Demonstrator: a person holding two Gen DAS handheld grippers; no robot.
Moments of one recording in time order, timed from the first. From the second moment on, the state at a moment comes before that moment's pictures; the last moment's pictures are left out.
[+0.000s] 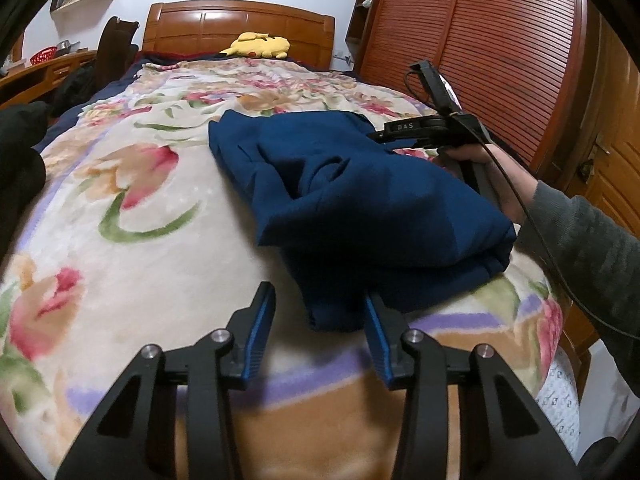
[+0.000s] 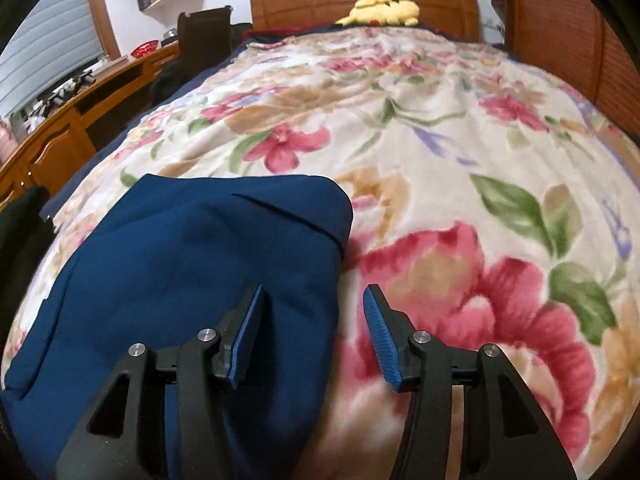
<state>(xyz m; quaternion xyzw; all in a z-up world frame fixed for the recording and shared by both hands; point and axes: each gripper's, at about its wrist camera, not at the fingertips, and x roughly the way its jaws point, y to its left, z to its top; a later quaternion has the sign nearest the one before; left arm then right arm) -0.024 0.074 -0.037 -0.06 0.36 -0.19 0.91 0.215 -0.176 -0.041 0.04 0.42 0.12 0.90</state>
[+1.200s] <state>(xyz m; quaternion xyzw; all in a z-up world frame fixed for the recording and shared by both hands) -0.057 0.120 0.021 -0.06 0.26 -0.16 0.95 0.161 -0.102 0.043 -0.04 0.29 0.18 0.94</state>
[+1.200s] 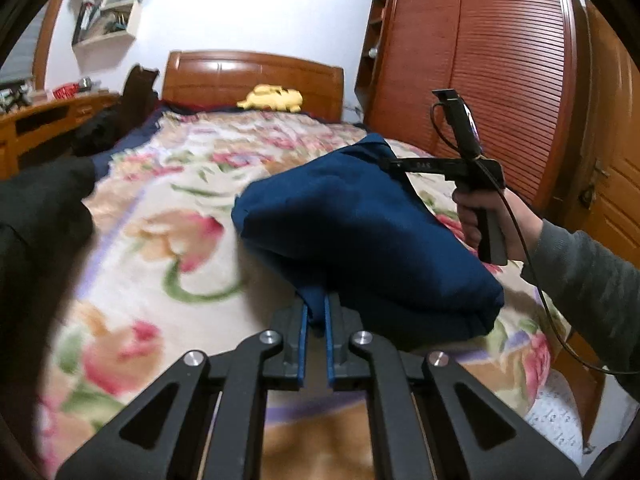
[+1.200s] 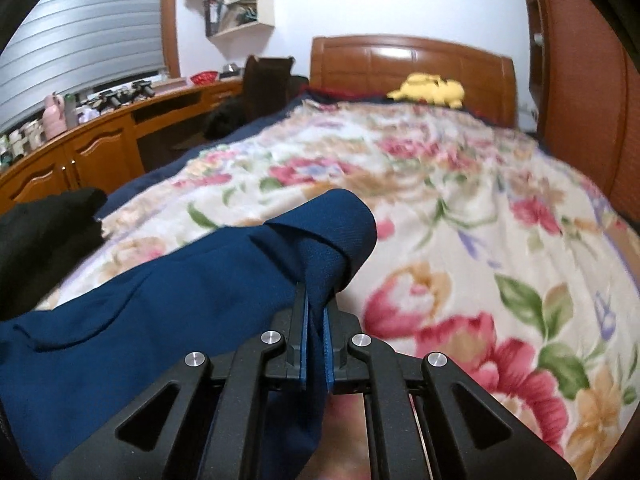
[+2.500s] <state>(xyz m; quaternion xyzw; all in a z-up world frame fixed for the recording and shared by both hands) -0.227 0.474 0.075 -0.06 0.24 0.20 0.95 0.134 0.334 0.089 -0.12 0.27 0.37 0.88</state>
